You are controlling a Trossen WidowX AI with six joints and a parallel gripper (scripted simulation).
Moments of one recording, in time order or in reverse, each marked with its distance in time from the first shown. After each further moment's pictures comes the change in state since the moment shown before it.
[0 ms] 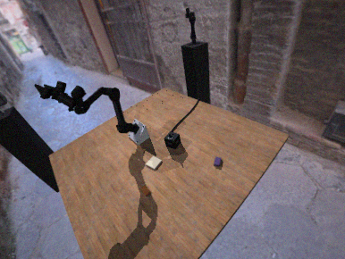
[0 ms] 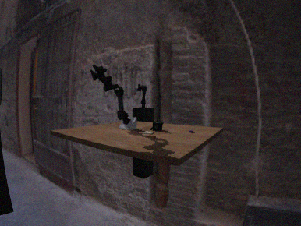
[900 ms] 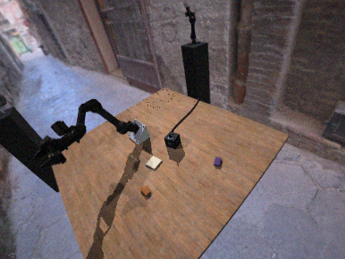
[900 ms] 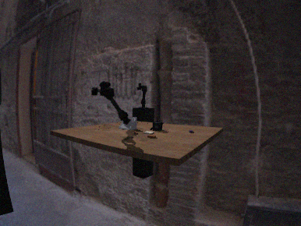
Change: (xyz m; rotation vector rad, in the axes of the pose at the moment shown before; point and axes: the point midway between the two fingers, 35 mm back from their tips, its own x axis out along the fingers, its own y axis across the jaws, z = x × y) arm -0.215 0.215 -0.246 -0.101 0.890 0.881
